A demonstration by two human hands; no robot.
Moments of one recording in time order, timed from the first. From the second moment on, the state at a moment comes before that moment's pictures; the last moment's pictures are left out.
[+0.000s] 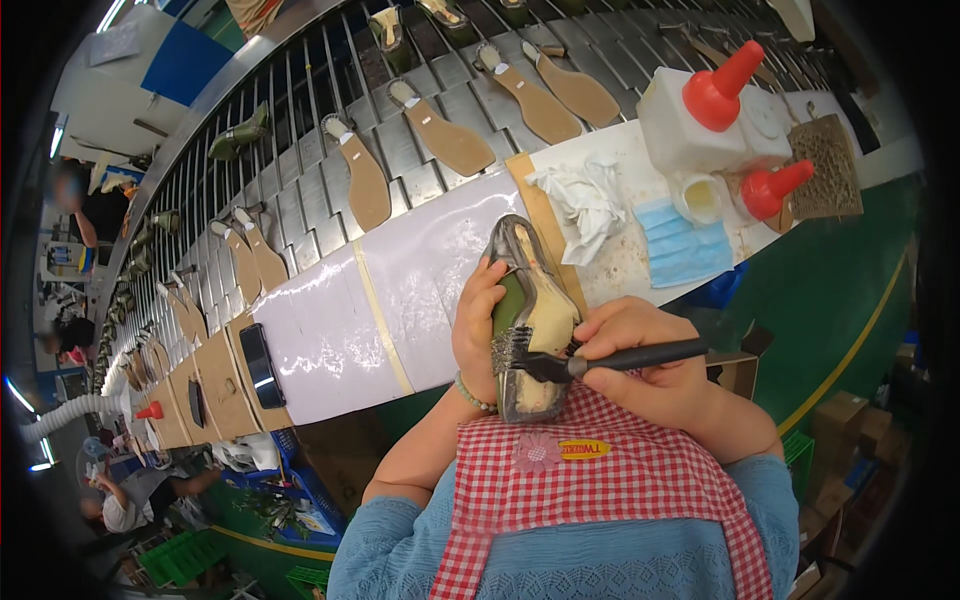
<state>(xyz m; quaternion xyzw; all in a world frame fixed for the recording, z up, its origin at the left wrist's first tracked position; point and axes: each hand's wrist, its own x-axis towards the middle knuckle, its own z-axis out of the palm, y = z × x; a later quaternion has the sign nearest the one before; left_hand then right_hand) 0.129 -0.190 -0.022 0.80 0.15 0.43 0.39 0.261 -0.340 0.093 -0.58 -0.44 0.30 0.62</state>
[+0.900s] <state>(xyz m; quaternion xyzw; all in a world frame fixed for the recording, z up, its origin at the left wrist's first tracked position) 0.103 -0.126 0.017 0.42 0.04 0.11 0.90 0.269 -0.310 0.120 -0.43 -0.19 0.38 0.79</state>
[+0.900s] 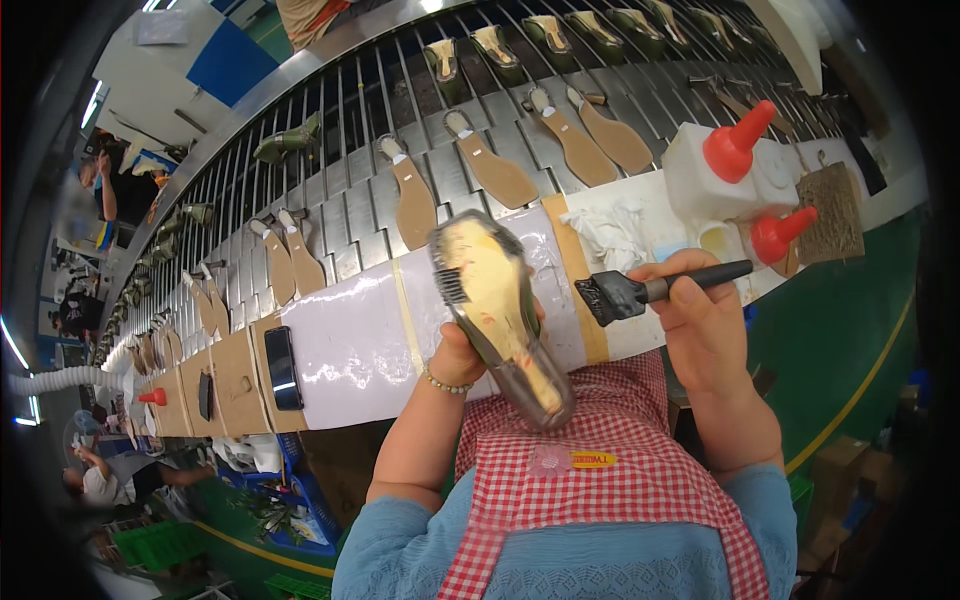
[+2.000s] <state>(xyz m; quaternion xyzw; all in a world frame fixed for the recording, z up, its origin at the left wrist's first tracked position) 0.080 -0.142 0.017 0.48 0.03 -0.01 0.87 0.242 -0.307 0.127 -0.55 -0.47 0.24 0.64</state>
